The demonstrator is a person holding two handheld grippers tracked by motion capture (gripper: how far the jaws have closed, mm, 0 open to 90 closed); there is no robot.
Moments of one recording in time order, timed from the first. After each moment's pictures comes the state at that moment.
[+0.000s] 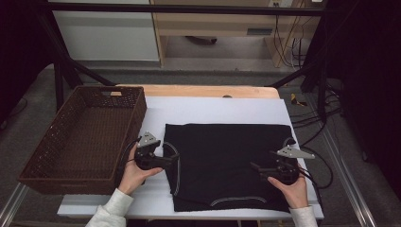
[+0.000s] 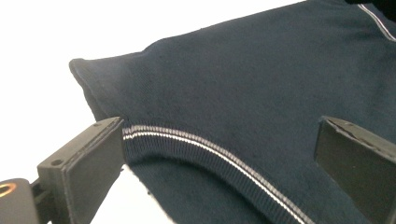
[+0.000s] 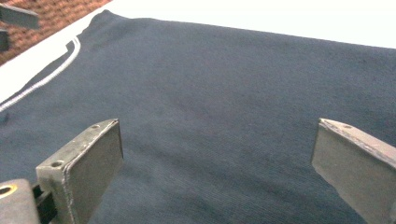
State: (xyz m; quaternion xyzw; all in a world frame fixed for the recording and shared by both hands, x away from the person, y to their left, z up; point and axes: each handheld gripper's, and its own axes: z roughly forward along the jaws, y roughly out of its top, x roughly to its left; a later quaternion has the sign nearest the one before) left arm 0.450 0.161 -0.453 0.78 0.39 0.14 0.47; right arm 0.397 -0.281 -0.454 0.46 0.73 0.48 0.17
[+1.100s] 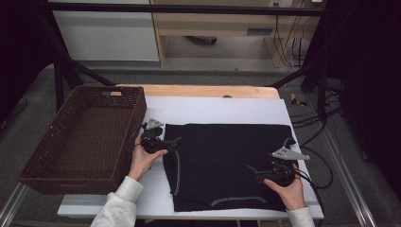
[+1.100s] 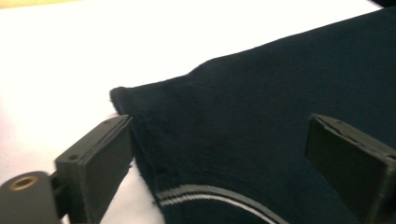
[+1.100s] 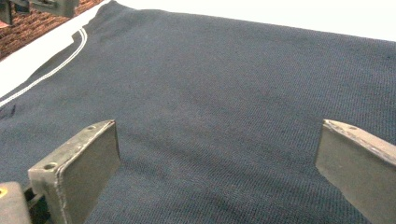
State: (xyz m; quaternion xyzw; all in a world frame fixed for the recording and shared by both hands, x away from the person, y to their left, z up) left arm 0.503 0.148 -0.453 0.77 0.45 0.16 0.43; right arm 0.395 -0.271 -0.457 0.45 0.74 0.47 0.17
